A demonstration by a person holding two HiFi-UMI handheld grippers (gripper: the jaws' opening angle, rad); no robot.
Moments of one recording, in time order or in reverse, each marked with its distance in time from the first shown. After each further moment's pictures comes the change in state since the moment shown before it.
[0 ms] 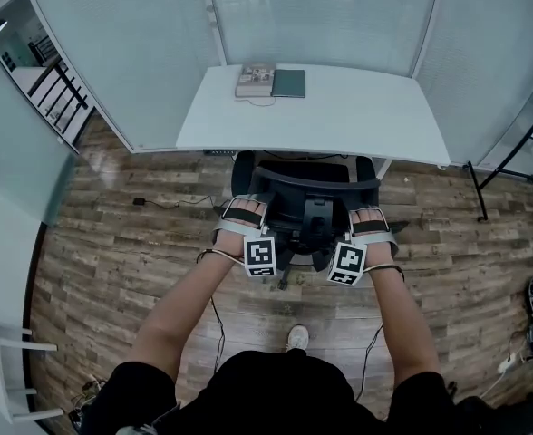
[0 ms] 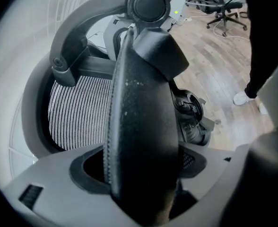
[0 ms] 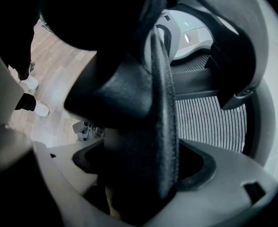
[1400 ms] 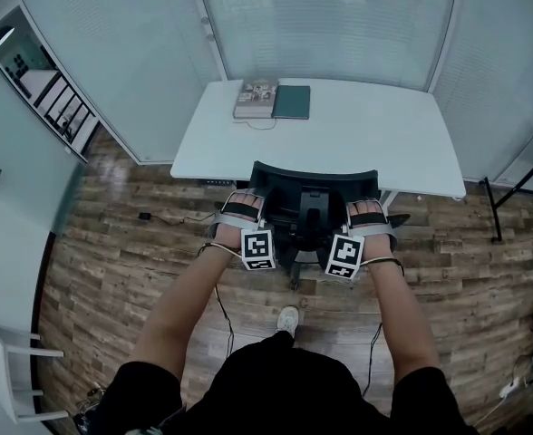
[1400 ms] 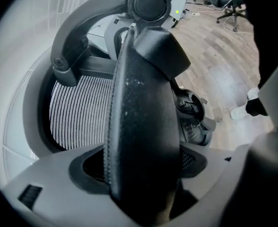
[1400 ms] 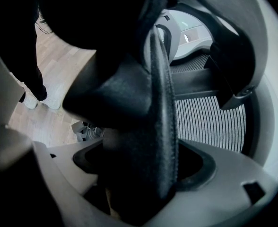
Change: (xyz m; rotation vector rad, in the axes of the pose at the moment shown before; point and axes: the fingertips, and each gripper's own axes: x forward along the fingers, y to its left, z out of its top) left arm 0.130 0.084 -0.027 -0.023 0.029 -0.001; right arm 0.132 -0.090 -0.028 -0.011 -0.028 0.008
